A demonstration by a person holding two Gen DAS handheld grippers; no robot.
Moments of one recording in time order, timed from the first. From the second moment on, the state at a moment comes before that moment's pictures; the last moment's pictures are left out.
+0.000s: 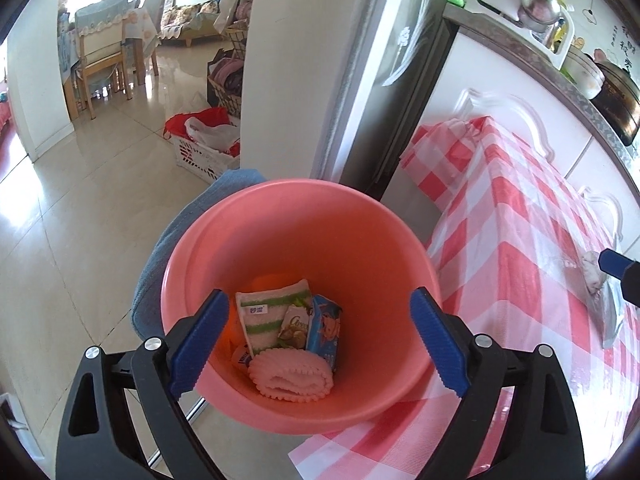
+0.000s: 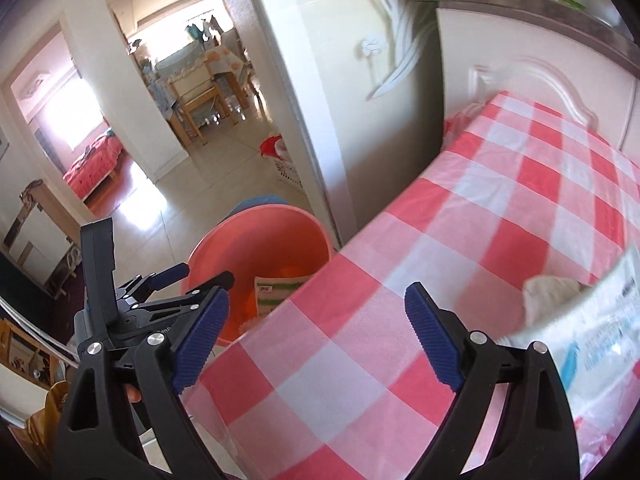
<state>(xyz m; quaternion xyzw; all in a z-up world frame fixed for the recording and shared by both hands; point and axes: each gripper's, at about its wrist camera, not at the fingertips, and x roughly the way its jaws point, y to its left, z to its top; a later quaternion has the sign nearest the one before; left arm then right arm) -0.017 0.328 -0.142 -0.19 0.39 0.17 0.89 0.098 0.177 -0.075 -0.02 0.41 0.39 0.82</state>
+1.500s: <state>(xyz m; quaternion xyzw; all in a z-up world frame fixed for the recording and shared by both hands) -0.002 0.163 -0.073 -0.07 0.36 -0.07 0.93 0.046 -0.105 -0.094 0.26 0.33 0.22 0.88</state>
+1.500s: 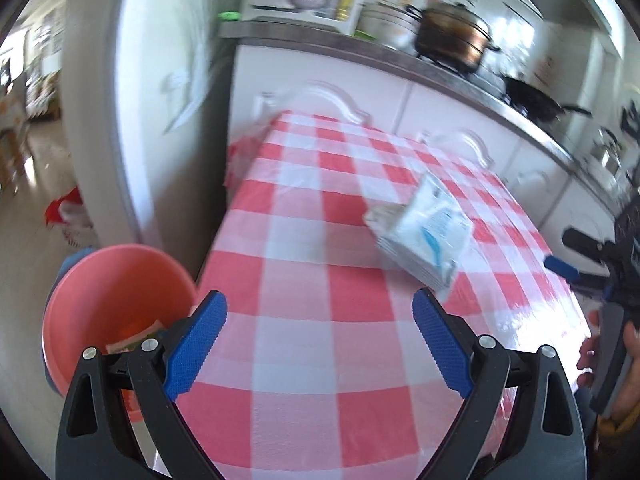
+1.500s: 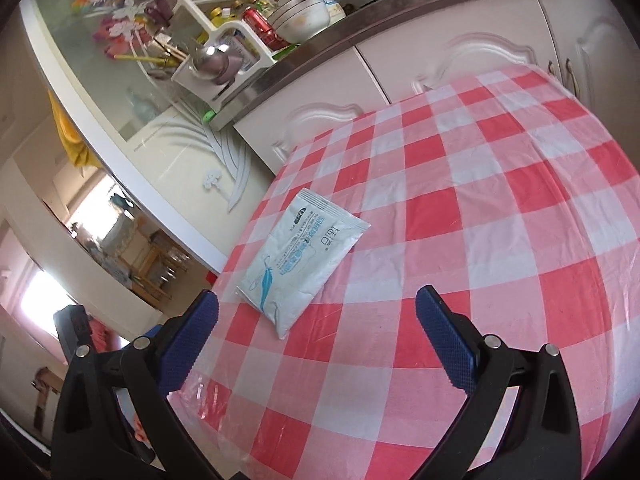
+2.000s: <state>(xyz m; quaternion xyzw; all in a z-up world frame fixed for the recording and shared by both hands) 0.064 0.041 -0.073 0.10 0.39 -0.18 0.90 0.043 -0.139 -0.129 0.34 0.31 0.29 0.84</state>
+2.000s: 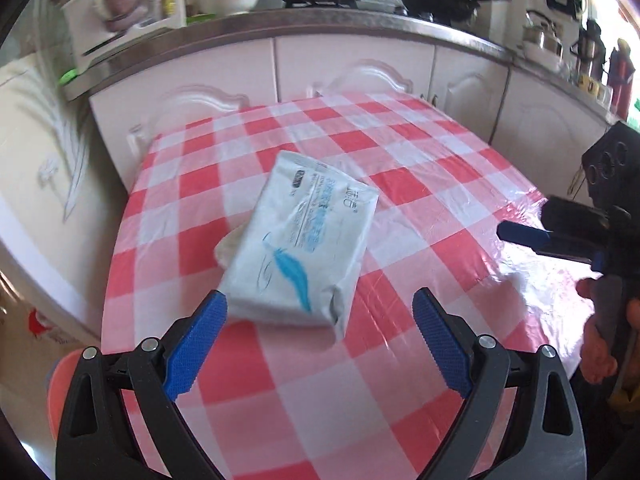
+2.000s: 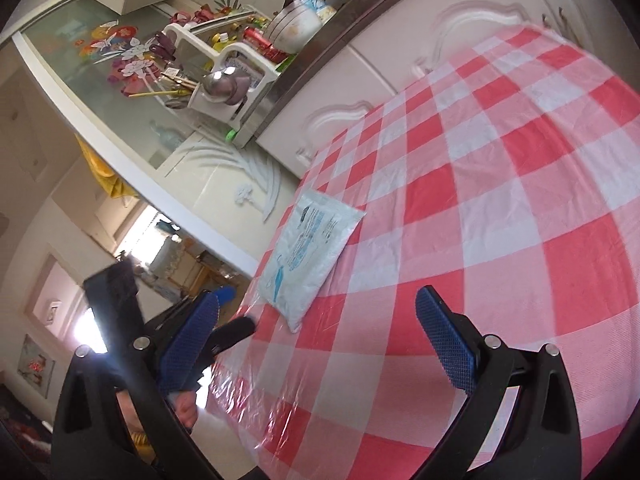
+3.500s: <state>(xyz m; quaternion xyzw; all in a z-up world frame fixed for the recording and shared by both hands) 0.124 0.004 -0.111 0.21 0.40 -0.11 0.89 0.055 -0.159 -0.143 0.42 0.29 0.42 0.75</state>
